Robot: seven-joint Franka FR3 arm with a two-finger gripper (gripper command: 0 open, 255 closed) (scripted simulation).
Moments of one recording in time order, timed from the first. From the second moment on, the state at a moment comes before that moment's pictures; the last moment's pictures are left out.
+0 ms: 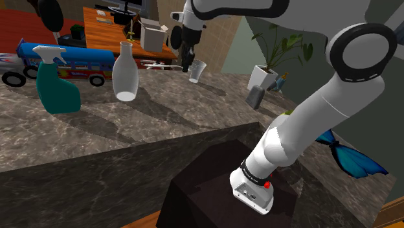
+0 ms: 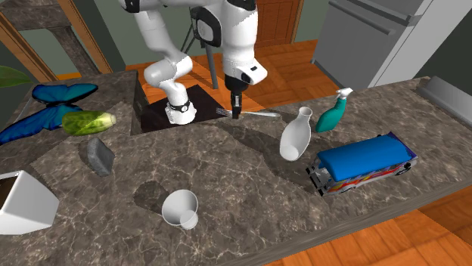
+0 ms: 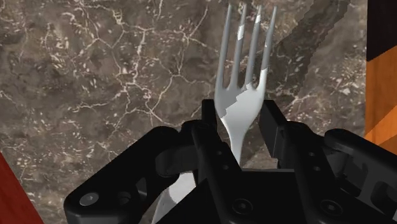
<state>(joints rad) 0.12 -0.21 -0.01 -2.02 -0.05 1.79 -0.83</state>
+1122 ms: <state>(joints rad) 0.01 -0.26 -0.18 -2.14 -0.10 1.88 -1.08</state>
